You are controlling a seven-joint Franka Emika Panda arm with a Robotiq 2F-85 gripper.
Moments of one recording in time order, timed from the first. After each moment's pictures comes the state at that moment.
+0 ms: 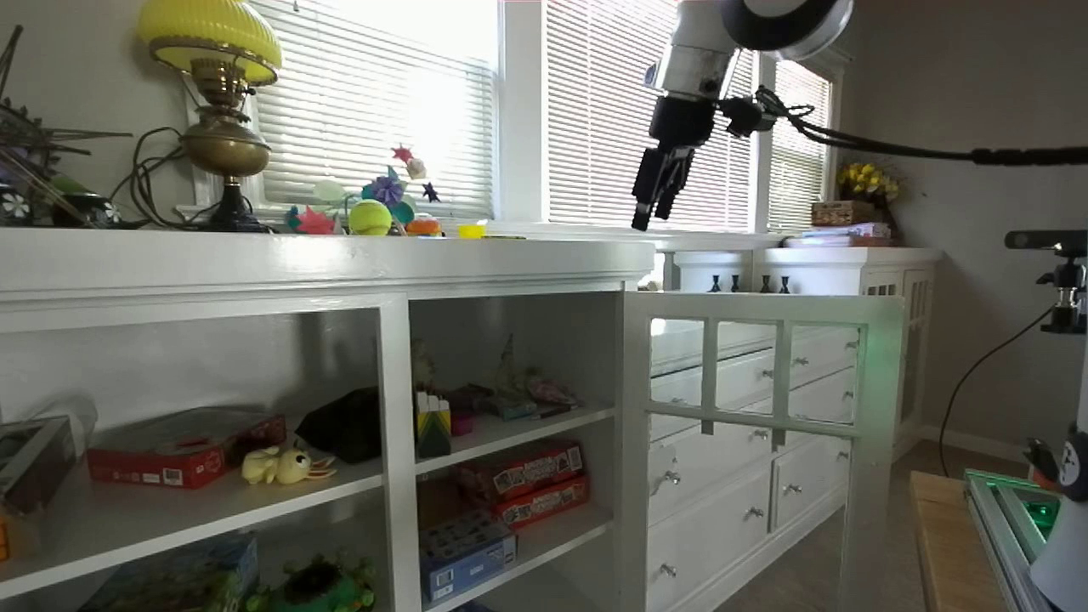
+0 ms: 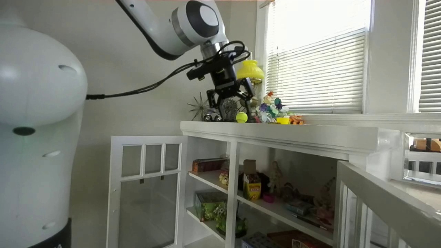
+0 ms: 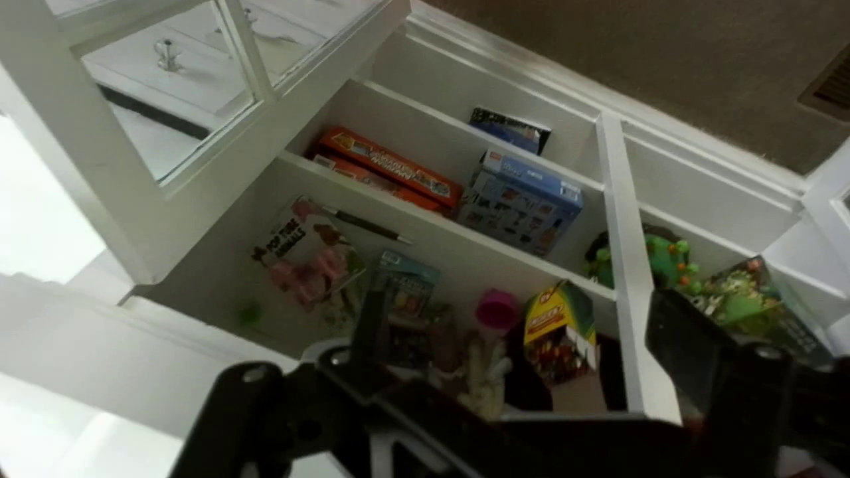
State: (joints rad) arm -0.13 -0.58 0.01 -2.60 -0.24 2.43 -0.04
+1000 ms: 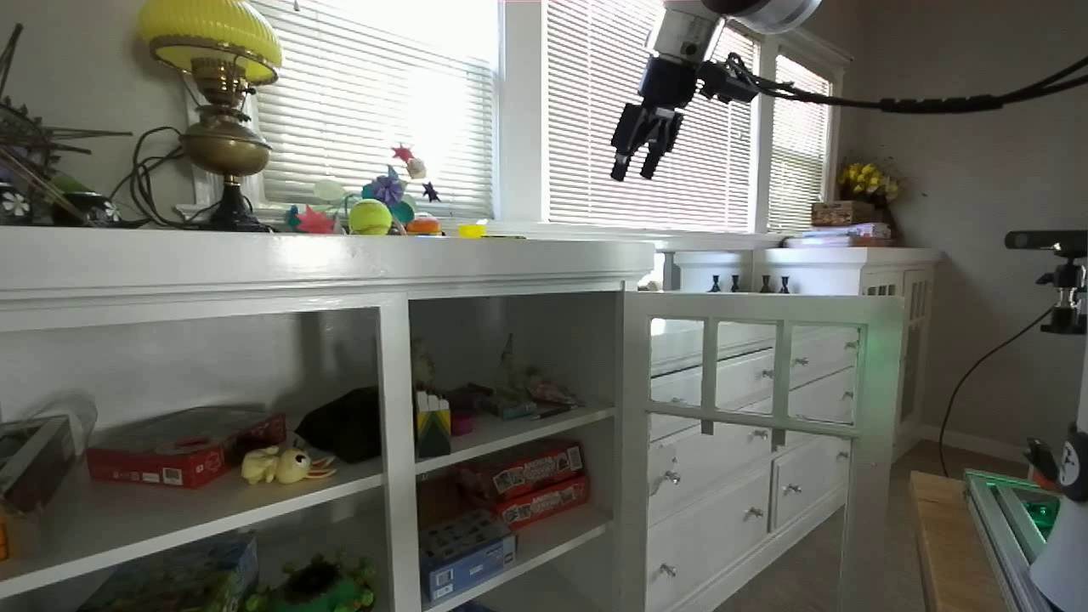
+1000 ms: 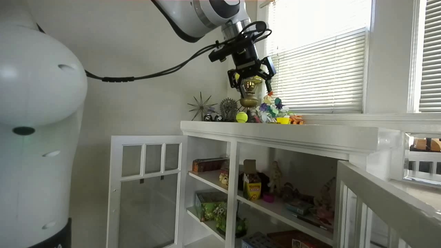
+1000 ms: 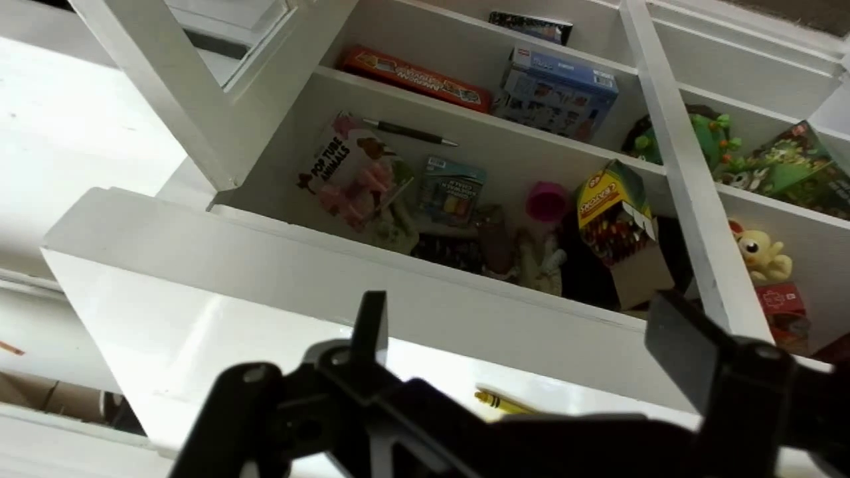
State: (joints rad) arm -0.13 -0.50 -0.07 -2.40 -0.19 2.43 -0.05
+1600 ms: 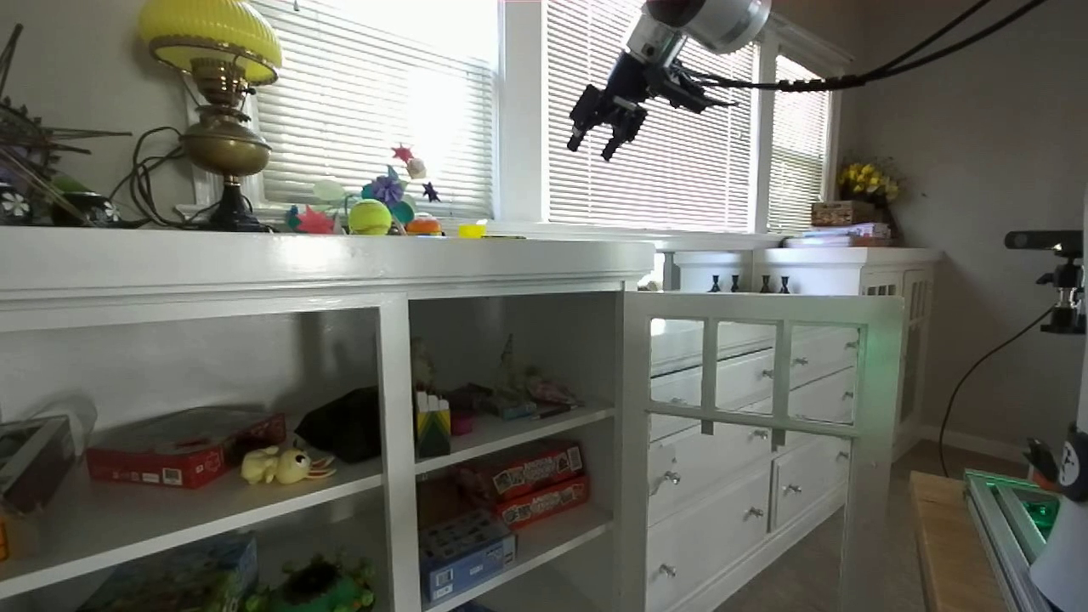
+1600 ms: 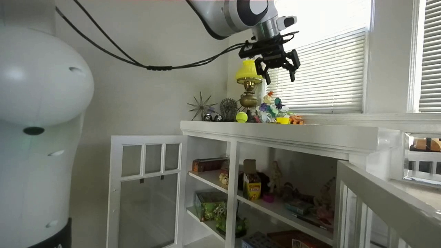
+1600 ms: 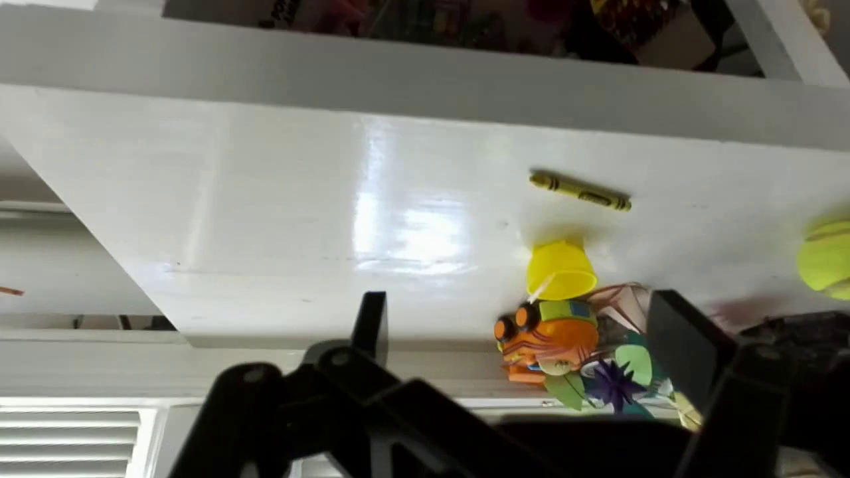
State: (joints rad) arm -0.07 -0.25 -0.20 -2.14 0.04 2.63 -0.13
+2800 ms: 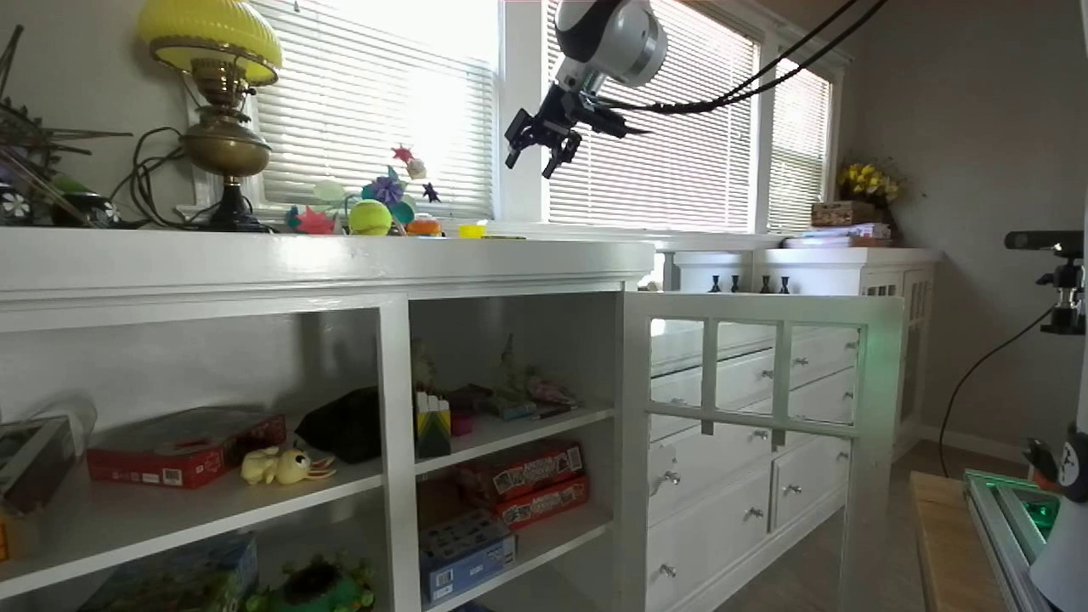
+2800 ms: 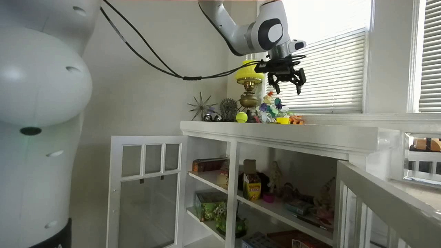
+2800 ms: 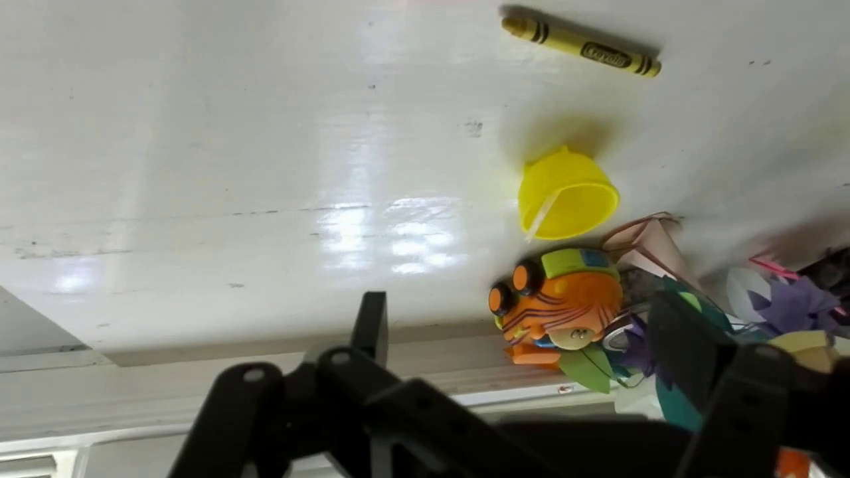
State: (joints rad) arm -0.09 0.15 -0.15 -1.70 0.18 2.57 -0.08
